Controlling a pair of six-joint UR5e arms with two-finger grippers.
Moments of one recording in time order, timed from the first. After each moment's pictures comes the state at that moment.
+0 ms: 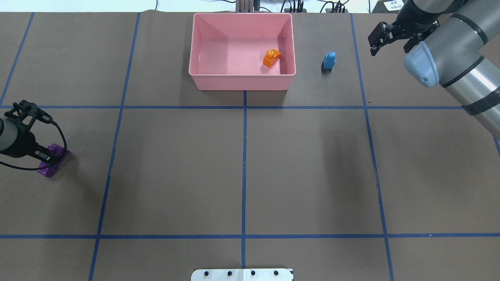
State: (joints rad) left arm -0.86 -1.51 -1.72 -2.10 -2.09 -0.40; right arm 1.11 -0.99 1.54 -1.66 2.22 0.53
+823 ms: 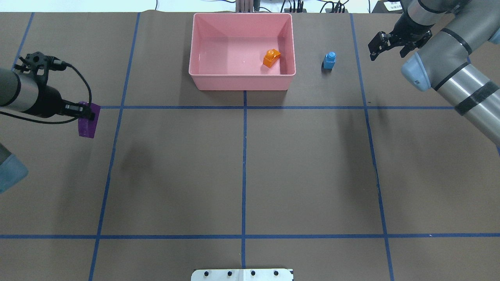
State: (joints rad) left arm -0.92 -1.75 -1.79 -2.08 -2.10 -0.91; right arm 1.11 -0.98 1.31 -1.41 2.21 0.53
